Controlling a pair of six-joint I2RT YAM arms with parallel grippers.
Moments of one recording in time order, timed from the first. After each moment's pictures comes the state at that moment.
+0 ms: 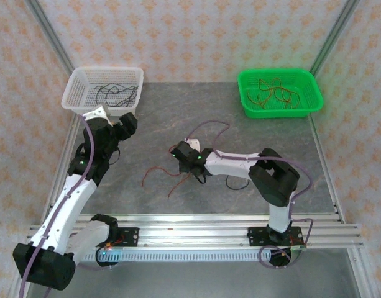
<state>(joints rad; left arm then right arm) -0.15 0.92 0.86 -0.28 -0.12 -0.60 0.95 1.86 1.18 -0.41 0.28 0.78</state>
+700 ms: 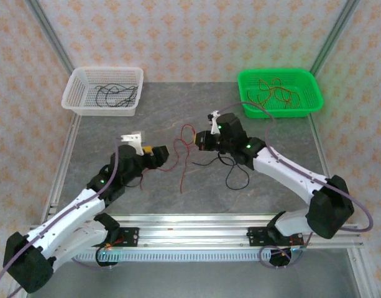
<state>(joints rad) -0.56 0.84 0.55 -0.08 -0.06 -0.62 0.67 1.35 1.03 -0.23 -0.25 0.67</state>
